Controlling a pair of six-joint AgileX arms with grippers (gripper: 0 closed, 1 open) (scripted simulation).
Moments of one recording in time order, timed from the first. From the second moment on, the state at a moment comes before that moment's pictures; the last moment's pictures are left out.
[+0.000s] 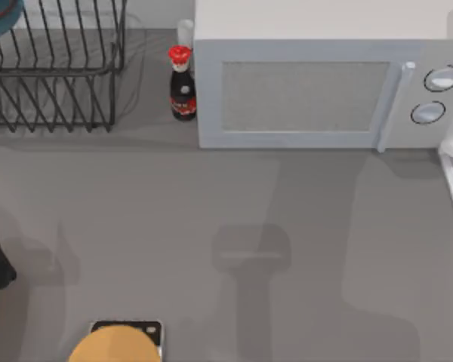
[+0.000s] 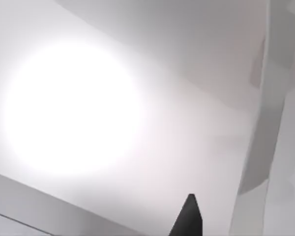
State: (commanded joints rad) left arm 0.00 0.00 0.00 0.00 0.00 0.00; right arm -0.15 2.61 2.46 -1.41 0.04 -2.18
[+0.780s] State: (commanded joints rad) left arm 0.00 0.00 0.00 0.00 0.00 0.00; right arm -0.15 2.59 2.41 -1.37 0.04 -2.18
